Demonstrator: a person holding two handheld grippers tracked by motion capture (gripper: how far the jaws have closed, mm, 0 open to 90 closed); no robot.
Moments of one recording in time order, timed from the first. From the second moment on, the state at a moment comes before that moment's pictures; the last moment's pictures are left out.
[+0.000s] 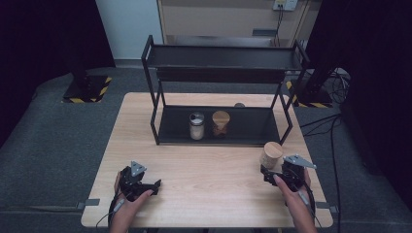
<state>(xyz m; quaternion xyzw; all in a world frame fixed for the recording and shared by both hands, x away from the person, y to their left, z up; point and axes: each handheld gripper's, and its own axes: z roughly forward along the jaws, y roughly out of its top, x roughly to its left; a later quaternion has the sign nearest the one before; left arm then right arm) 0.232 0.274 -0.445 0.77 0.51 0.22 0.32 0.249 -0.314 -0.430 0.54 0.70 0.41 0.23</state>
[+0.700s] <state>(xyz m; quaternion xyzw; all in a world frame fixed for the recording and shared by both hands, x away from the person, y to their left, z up) 0.232 0.273 -0.445 0.77 0.51 0.22 0.32 0.268 -0.314 -0.437 0.55 0.70 0.40 0.23</state>
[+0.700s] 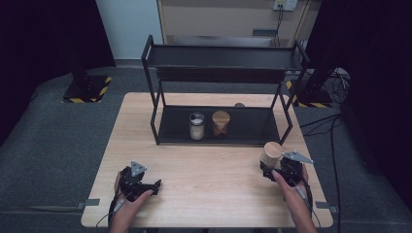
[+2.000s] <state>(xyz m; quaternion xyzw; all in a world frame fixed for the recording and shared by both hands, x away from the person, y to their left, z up) 0.232 0.273 -0.445 0.77 0.51 0.22 0.32 0.290 -0.306 -0.448 0.55 0.69 0.41 0.25</state>
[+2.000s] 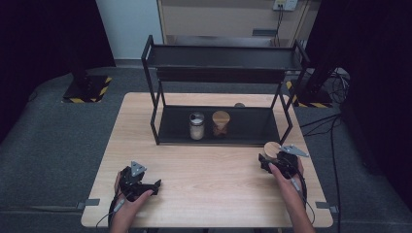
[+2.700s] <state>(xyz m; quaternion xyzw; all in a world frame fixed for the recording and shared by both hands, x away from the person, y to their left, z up) 0.232 0.273 -0.445 0.77 0.51 0.22 0.32 0.282 -0.298 -0.453 0.54 0.67 0.41 0.28</state>
